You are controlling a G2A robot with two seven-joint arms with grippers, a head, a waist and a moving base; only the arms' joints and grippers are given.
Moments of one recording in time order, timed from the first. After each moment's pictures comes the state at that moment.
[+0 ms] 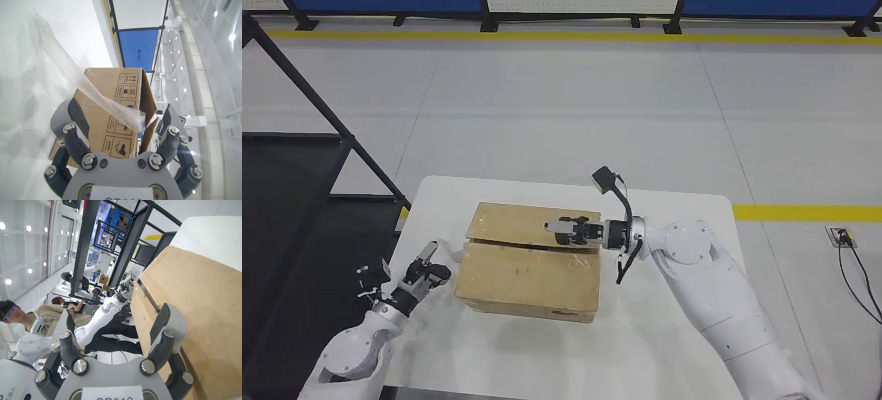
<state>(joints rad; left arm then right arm) 1.20 -1.08 -1.56 -1.26 -0.35 -0.25 -0.49 -0.55 -1.39 1.06 -1.12 0.16 -0.36 1.06</state>
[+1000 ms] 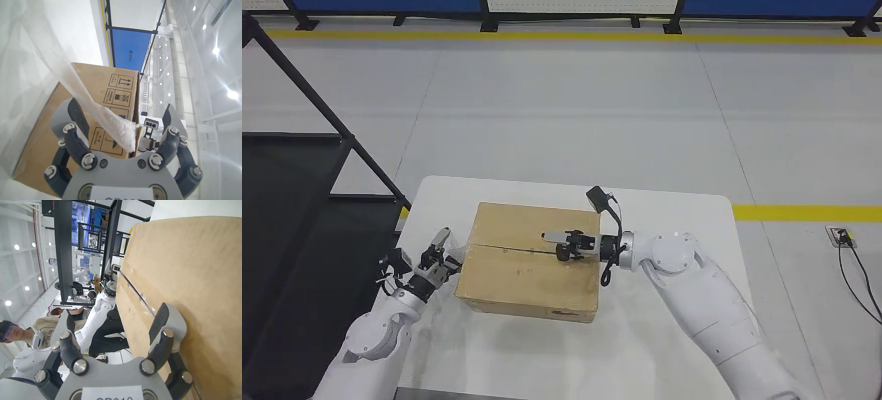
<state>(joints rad) 1.06 -1.12 -1.45 -1.15 -0.50 -0.24 -0.51 -0.53 -1.41 0.97 -0.94 0.16 -0.27 0.96</state>
